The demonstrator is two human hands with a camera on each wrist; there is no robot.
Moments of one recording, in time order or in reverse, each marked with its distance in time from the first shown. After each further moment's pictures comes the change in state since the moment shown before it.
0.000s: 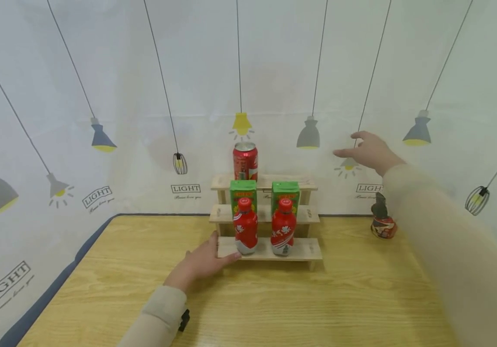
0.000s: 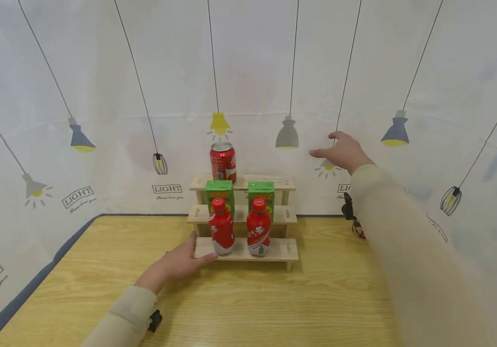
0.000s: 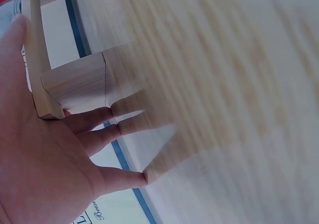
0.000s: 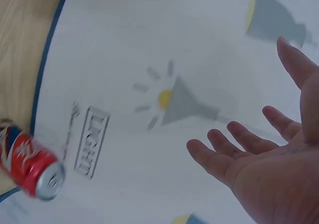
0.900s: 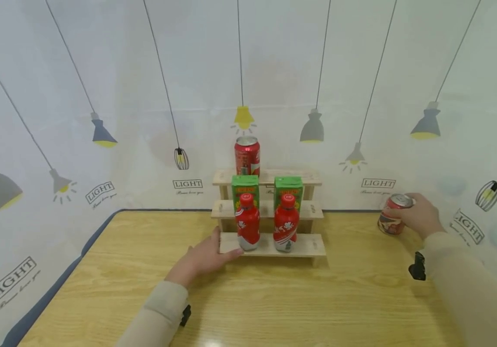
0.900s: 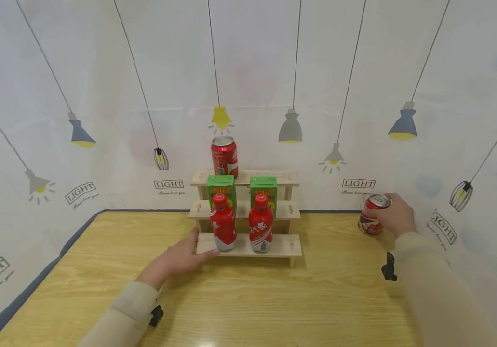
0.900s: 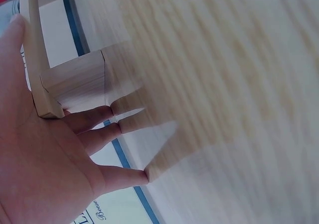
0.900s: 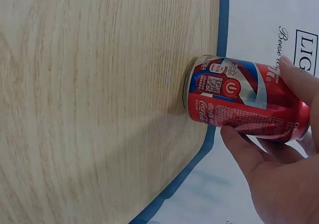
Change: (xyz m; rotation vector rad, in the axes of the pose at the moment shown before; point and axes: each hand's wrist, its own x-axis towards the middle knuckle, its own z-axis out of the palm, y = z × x) left_hand 0.000 0.000 -0.002 0.029 -0.021 -0.010; right_hand -0.052 0.203 0.078 0.082 0.179 0.154
